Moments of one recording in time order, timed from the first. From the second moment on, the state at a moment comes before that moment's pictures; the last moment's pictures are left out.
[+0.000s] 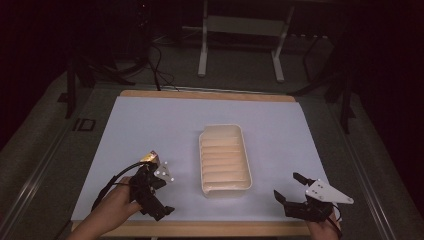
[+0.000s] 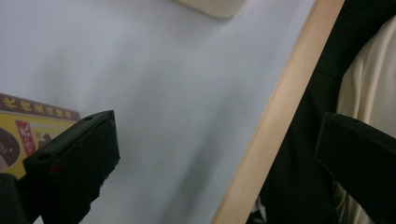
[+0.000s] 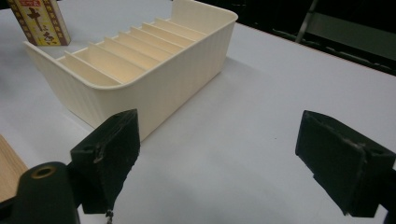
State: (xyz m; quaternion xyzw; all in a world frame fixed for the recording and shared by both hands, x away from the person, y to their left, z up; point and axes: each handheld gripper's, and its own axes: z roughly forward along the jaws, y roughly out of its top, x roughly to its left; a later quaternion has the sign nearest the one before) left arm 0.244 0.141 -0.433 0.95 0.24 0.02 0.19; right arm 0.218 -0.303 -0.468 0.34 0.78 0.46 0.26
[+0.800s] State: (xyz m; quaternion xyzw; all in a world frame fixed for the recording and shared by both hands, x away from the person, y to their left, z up) left arm 0.259 0.138 -0.397 0.95 0.30 -0.03 0.11; right arm 0.218 -0.302 -0.469 0.34 0.78 0.46 0.26
